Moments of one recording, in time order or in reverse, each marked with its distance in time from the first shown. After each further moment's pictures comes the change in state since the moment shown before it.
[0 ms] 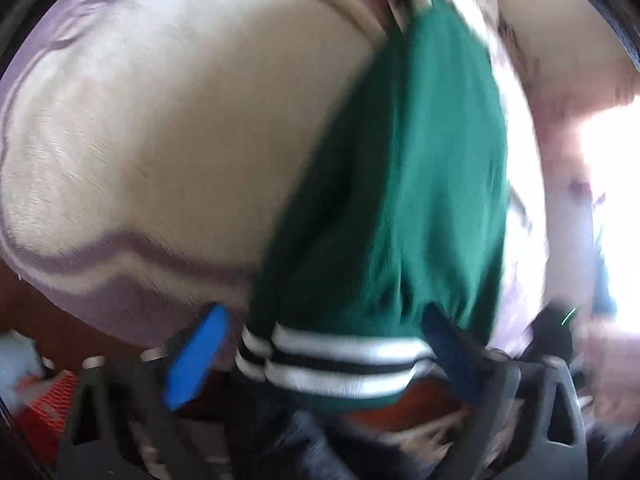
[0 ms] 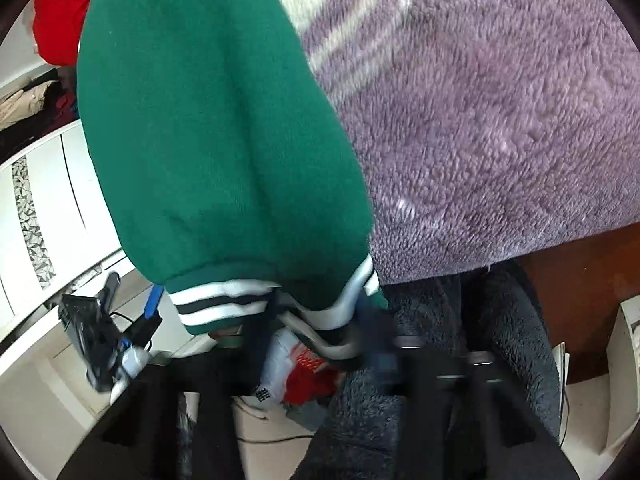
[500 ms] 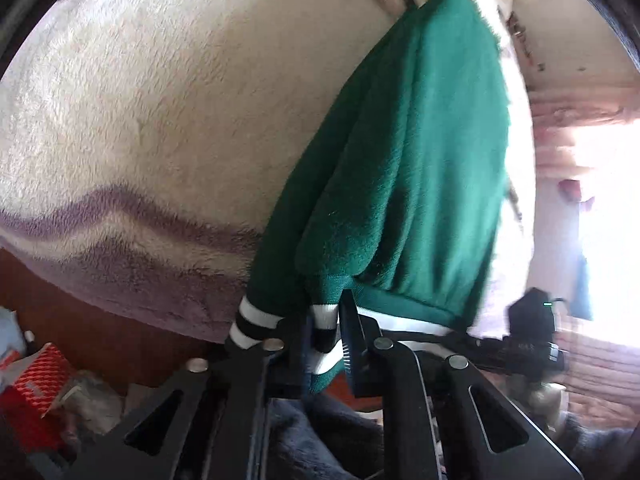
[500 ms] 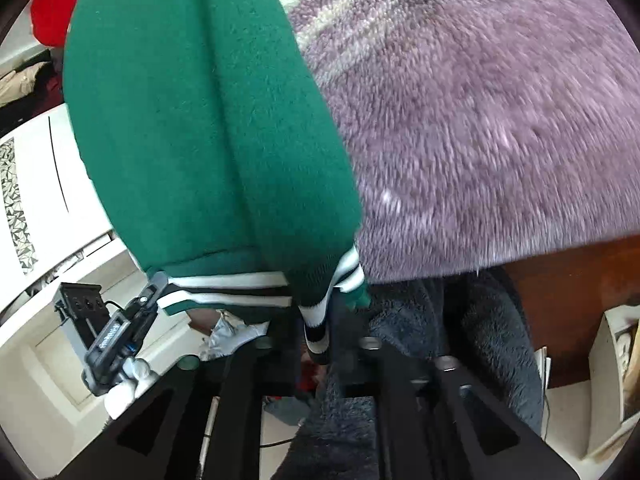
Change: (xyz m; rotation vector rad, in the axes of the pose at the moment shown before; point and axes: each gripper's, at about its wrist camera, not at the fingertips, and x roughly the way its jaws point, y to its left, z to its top) left arm -0.022 0.031 0.003 -0.102 0.057 -0.142; right arm 0.015 -0.010 -0.004 -0.031 0.070 -0.004
